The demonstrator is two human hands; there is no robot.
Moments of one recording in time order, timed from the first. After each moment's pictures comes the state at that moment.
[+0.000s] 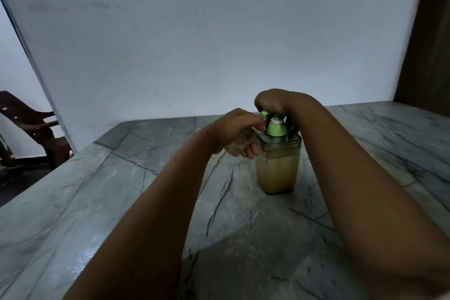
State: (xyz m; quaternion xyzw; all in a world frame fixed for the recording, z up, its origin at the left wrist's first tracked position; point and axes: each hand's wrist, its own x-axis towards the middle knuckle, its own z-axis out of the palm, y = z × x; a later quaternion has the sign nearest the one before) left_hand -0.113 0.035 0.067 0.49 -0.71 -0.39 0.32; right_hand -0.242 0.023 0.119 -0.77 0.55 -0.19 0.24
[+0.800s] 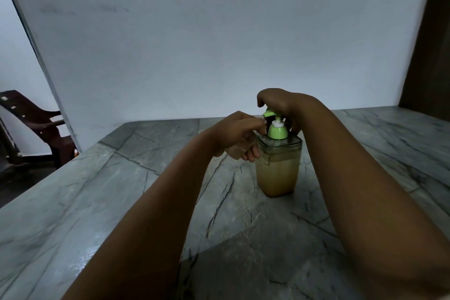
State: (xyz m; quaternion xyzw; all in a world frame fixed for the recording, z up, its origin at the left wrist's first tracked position) left_hand -0.110 0.037 0.068 0.50 -0.70 -0.39 0.33; right_hand -0.246 0.026 0.124 -0.74 0.55 -0.22 0.31
